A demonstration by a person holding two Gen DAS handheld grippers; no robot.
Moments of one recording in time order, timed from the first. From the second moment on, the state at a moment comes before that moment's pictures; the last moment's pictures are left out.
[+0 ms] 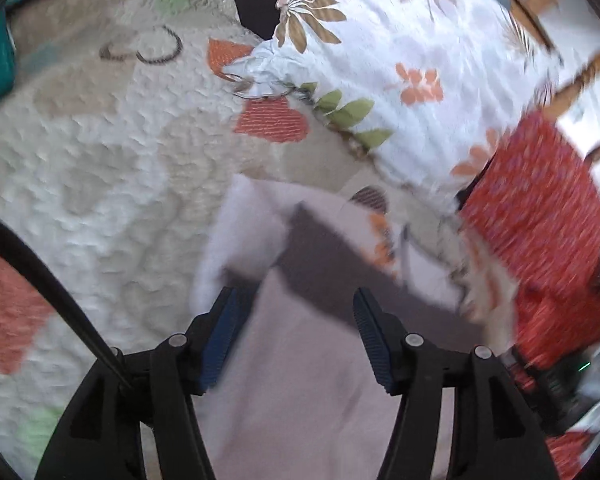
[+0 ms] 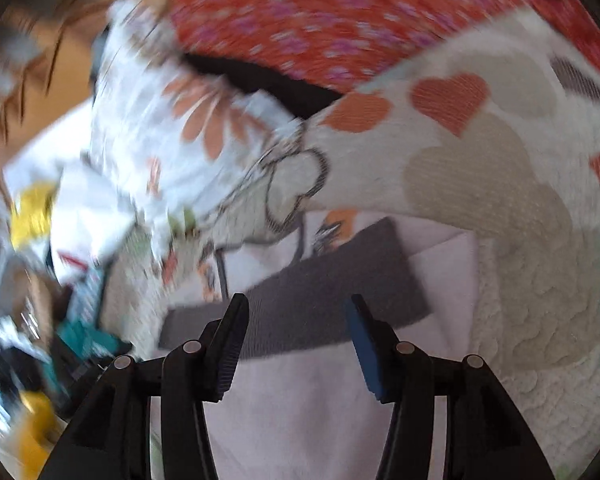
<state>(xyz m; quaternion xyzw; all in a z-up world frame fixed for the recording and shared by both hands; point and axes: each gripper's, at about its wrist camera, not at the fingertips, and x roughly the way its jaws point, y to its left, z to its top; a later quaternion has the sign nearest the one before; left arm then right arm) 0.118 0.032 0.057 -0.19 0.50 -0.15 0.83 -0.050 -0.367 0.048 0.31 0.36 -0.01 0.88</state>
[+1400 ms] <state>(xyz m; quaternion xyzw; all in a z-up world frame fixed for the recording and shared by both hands) 0.078 0.192 0.090 -0.24 0.45 -0.06 0.86 0.098 0.001 0.002 0.02 0.49 0.09 0.87</state>
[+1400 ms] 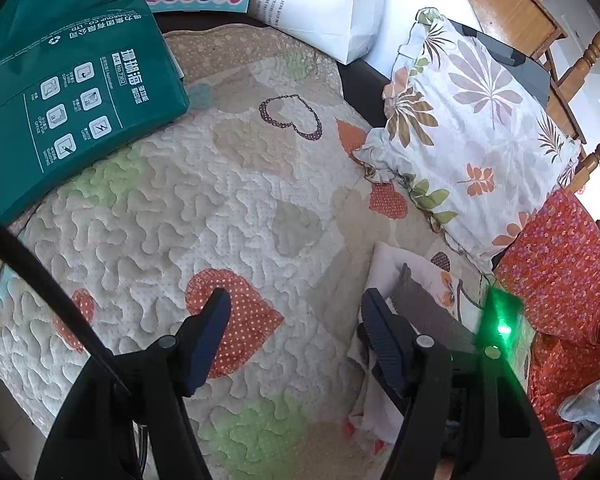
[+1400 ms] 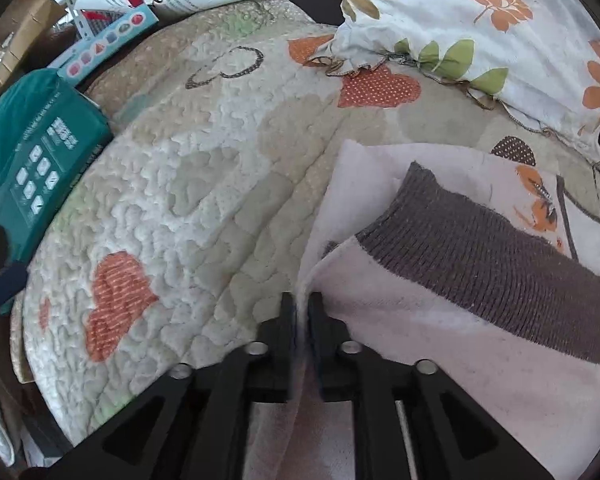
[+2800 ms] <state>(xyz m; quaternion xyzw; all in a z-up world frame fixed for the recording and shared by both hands) 0.072 0.108 0.044 -0.15 0.52 -0.09 0.84 -0.178 -0.383 -0.023 0.42 0.37 -0.09 0.83</state>
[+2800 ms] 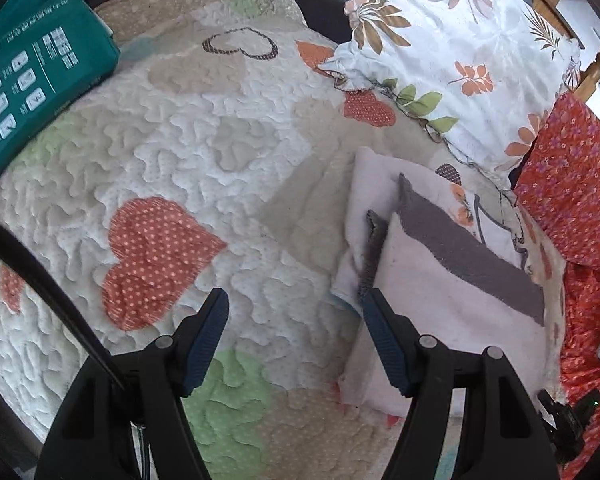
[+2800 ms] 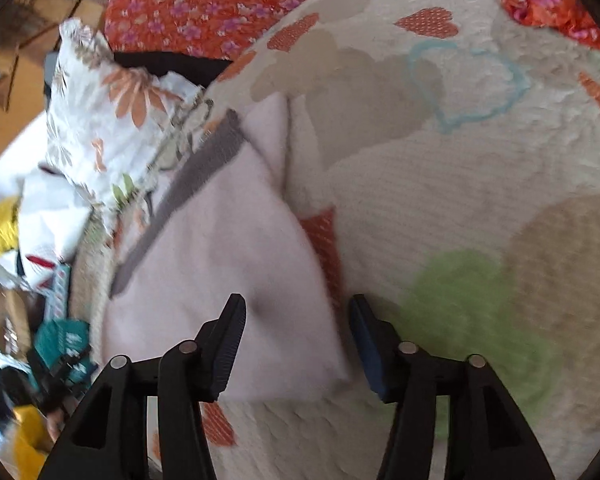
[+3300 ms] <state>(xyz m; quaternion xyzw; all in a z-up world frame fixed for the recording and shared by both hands) 0.080 0.148 0.071 -0.22 0.49 -0.09 0.84 -0.082 -0.263 0.074 0.26 0.37 -0.04 0.89</state>
